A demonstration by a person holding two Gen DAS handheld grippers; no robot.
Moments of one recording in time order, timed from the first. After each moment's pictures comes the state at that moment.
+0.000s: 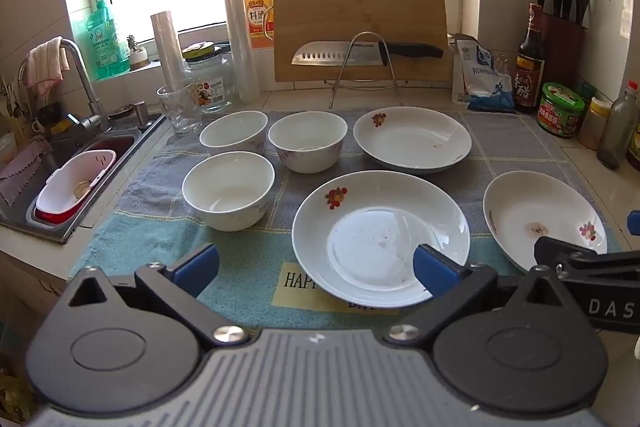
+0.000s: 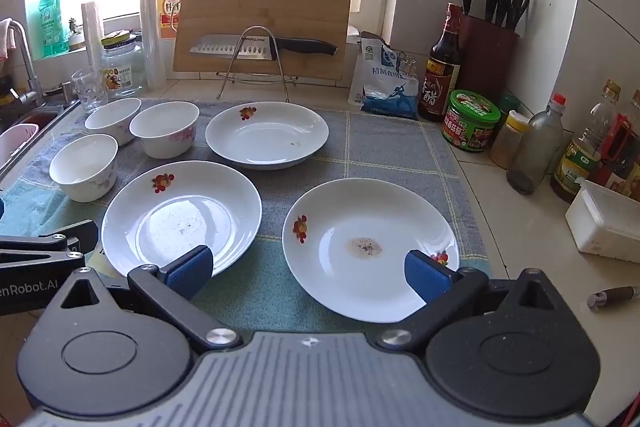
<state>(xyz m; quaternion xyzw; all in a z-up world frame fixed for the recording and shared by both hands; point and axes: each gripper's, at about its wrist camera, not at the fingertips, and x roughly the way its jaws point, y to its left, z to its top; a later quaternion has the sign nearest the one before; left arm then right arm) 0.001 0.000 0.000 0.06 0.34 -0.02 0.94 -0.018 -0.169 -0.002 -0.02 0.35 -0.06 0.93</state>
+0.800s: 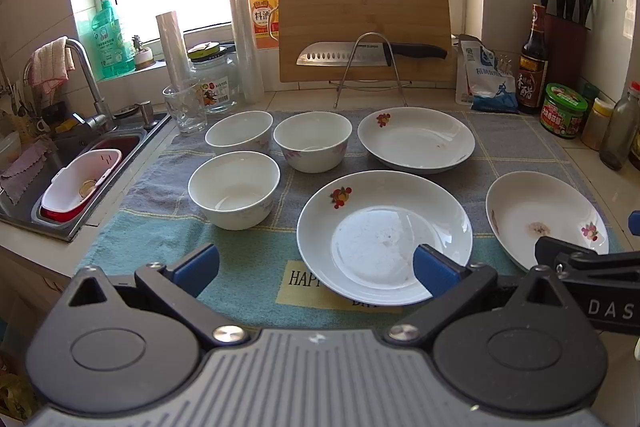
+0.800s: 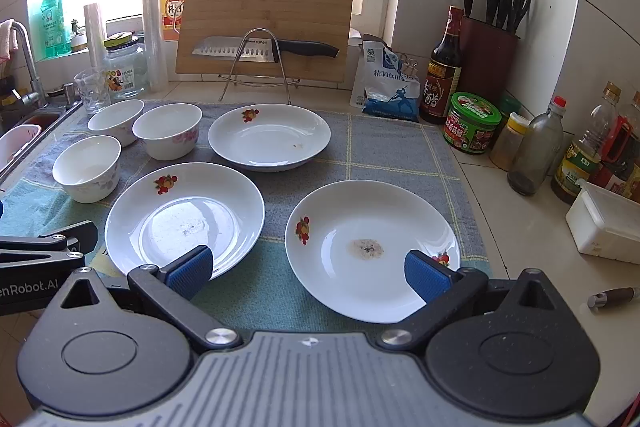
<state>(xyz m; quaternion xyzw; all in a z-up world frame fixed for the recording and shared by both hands) -0.004 0.003 0.002 0.05 0.33 -0.02 0.94 -0.021 -0.169 -0.001 -0.01 0.35 -0.06 0.94</state>
